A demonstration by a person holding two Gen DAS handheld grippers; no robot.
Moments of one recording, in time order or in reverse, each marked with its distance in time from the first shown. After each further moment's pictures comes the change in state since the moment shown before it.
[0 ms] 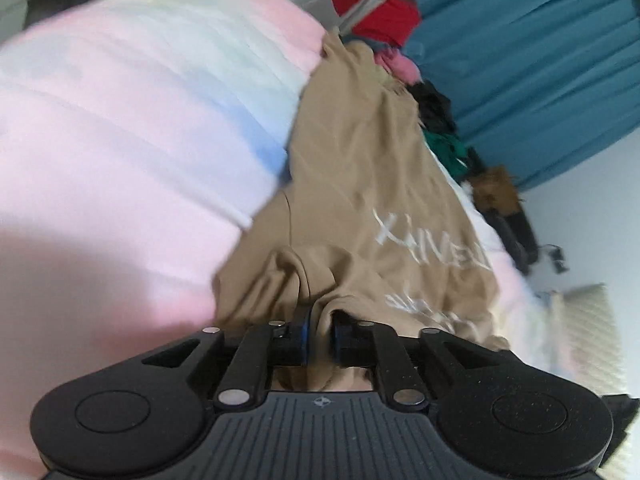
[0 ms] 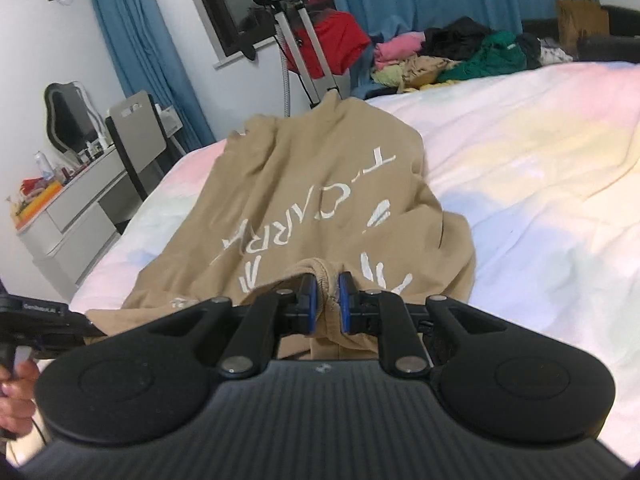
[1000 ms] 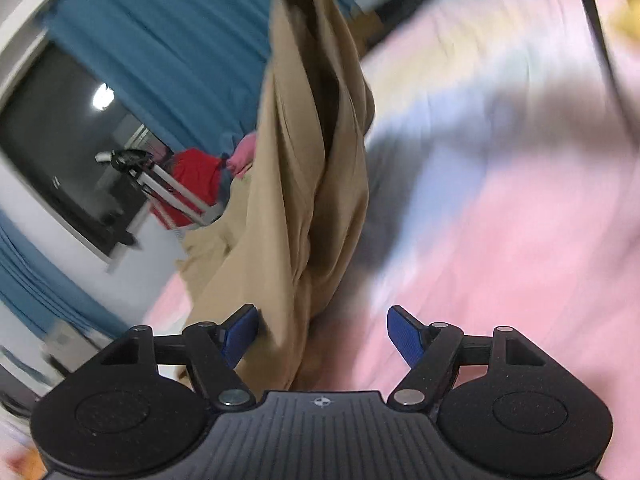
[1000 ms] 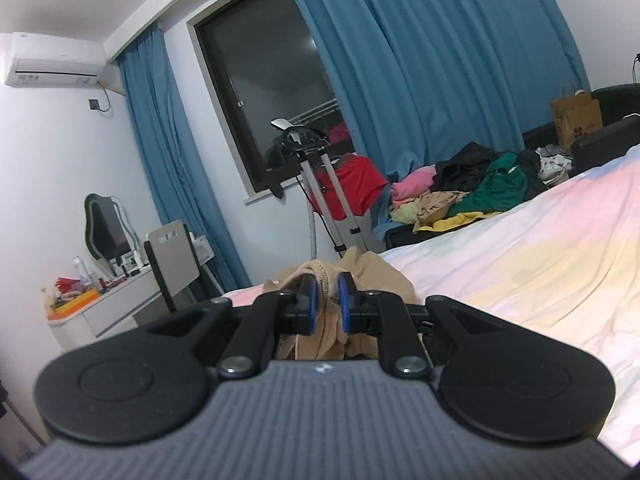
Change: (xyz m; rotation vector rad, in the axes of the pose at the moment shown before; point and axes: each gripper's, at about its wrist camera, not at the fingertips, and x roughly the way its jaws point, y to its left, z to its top) left arm 0.060 -0.163 -0.214 1.550 -0.243 0.542; right arm -0.110 -0.013 0.039 0.005 -0.398 0.082
